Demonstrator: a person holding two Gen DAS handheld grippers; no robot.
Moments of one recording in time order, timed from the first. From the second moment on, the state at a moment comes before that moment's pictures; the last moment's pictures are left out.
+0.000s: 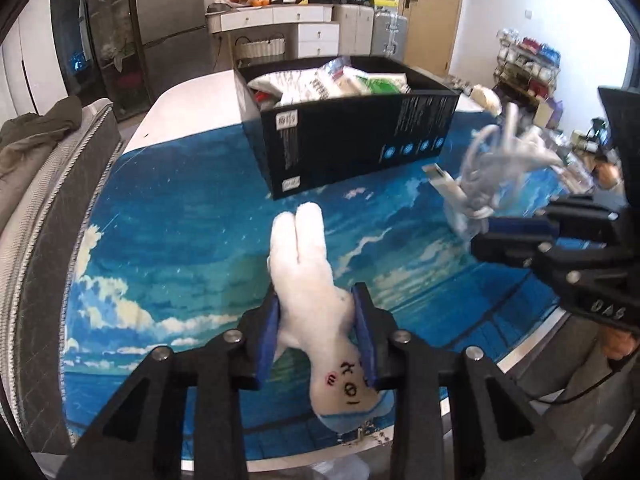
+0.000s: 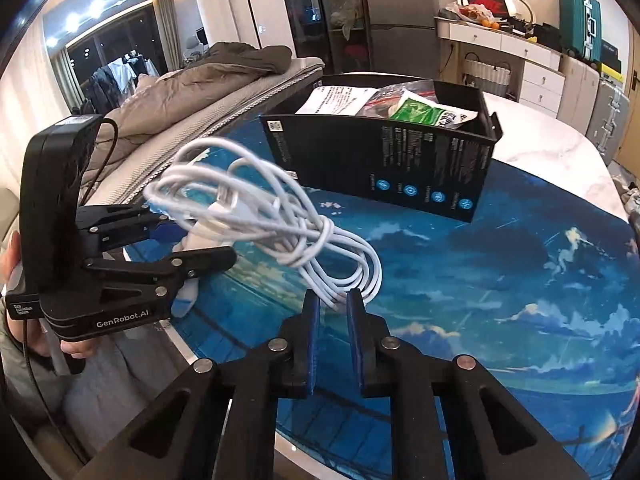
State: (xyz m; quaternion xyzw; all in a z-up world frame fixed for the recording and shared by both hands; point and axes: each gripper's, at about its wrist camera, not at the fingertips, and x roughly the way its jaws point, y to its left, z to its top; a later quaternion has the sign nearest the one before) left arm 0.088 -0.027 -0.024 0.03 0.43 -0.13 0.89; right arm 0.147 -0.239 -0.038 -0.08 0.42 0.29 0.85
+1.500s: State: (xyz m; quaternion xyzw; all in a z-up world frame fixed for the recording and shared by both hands) left arm 0.095 -0.023 -0.021 0.00 0.41 -0.14 0.90; right arm 0.150 -0.213 -0.037 -0.11 0.45 0.28 0.84
